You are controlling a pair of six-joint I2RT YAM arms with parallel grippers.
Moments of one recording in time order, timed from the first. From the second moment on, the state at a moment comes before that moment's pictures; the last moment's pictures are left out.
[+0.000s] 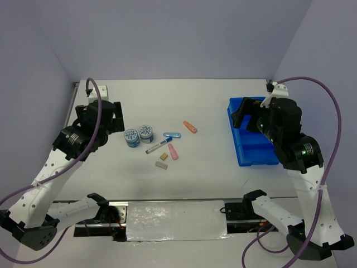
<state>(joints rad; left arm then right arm) -0.51 1.03 1.33 -0.95 -0.66 -0.37 0.29 0.90 1.40 -0.90 0.11 0.33</state>
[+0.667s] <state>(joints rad) -0.26 1.28 1.02 -0.71 -0.26 -0.37 0.29 0.96 1.34 -0.91 -0.03 0.34</state>
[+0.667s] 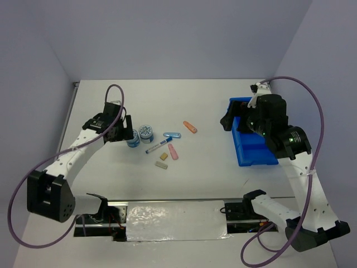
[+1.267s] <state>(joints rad) -0.25 1.58 1.08 -0.57 -0.14 -0.31 0.29 0.98 1.34 -0.97 -0.09 0.33</state>
